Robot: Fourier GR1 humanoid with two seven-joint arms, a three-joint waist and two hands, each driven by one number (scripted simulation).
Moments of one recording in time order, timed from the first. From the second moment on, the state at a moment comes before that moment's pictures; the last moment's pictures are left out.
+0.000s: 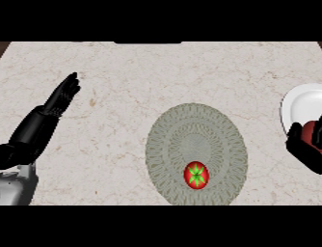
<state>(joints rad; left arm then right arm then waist) -0.17 0.31 -0.06 -1.64 0.02 -0.14 -0.03 -0.06 -0.36 0.12 -2.03 1.18 -0.01 0.78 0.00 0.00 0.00</state>
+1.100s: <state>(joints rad) -0.18 0.27 -0.03 -1.63 -0.01 -0.19 -0.03 -0.28 -0.47 -0.29 -1.09 0.89 -0.27 0.25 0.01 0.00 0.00</state>
